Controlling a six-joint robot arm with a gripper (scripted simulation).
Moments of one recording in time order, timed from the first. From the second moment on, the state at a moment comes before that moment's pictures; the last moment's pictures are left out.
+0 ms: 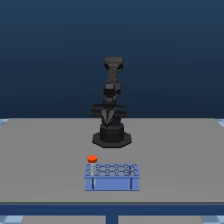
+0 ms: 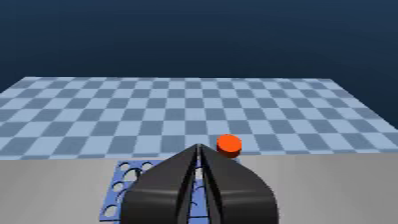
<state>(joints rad) -0.07 -0.75 1.20 -0.02 -0.28 -0.02</state>
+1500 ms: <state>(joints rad) -0.16 -0.58 1.11 -0.40 -0.29 0.31</state>
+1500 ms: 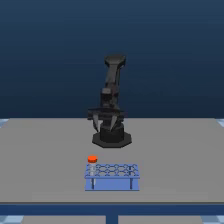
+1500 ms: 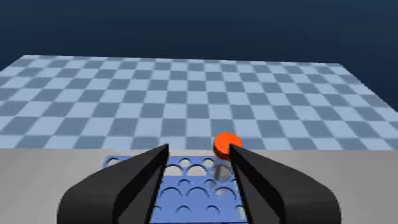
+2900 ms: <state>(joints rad) -0.28 -0.17 0.77 -1.31 -0.25 1.15</state>
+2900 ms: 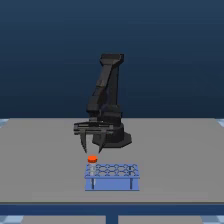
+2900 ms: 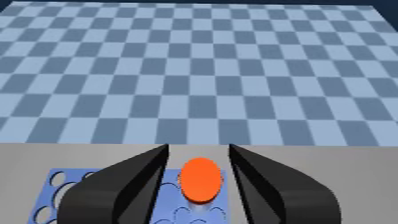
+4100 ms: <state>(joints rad) -0.28 -0.13 0.79 -1.12 -0.27 0.97</state>
